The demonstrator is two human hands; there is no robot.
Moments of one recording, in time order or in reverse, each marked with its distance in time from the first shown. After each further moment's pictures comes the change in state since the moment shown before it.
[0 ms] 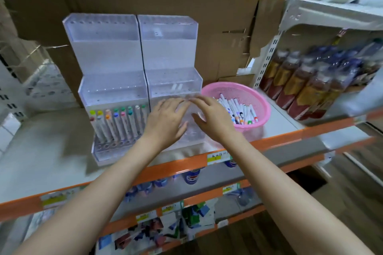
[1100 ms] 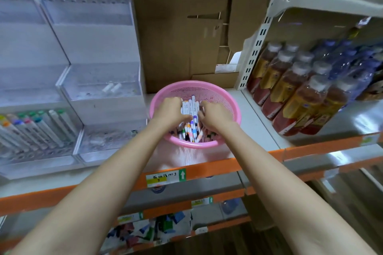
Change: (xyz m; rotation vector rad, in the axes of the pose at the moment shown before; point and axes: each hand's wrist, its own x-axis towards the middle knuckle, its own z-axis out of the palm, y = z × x) left_hand 0.152 0.091 0.111 -0.327 -0.342 -0.529; right_hand 0.028 0.183 -0.013 -0.115 -0.434 0.327
